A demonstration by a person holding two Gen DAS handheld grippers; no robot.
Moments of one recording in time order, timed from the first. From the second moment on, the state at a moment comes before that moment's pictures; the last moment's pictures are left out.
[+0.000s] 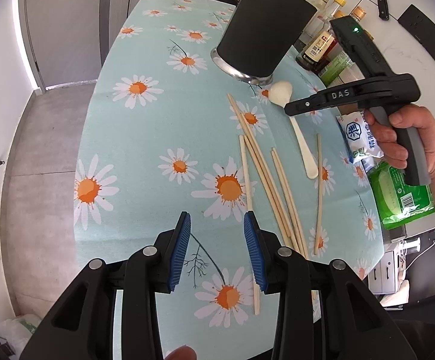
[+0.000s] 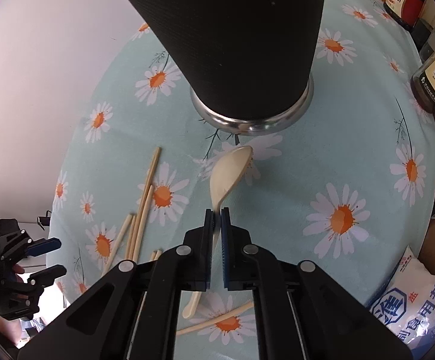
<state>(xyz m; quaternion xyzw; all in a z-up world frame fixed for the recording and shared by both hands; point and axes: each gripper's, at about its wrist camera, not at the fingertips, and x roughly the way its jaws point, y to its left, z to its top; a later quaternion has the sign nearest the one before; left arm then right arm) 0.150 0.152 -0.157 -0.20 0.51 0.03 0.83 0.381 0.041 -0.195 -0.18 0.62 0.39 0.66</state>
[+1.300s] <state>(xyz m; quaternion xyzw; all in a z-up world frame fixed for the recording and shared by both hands) 0.230 0.102 -0.190 -0.08 0.63 0.09 0.77 0.324 -0.041 -0.094 -0.10 0.54 0.47 0.69</state>
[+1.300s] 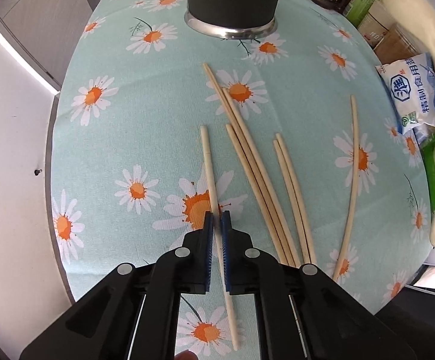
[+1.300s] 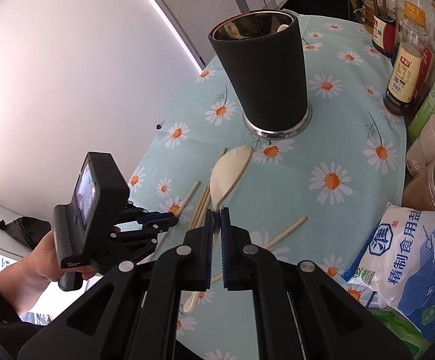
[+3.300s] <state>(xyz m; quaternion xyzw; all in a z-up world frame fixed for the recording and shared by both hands) 0.298 0.191 0.025 -0.17 0.21 -0.09 0.96 0.362 0.025 0.021 -0.05 0.29 0.41 0.86</state>
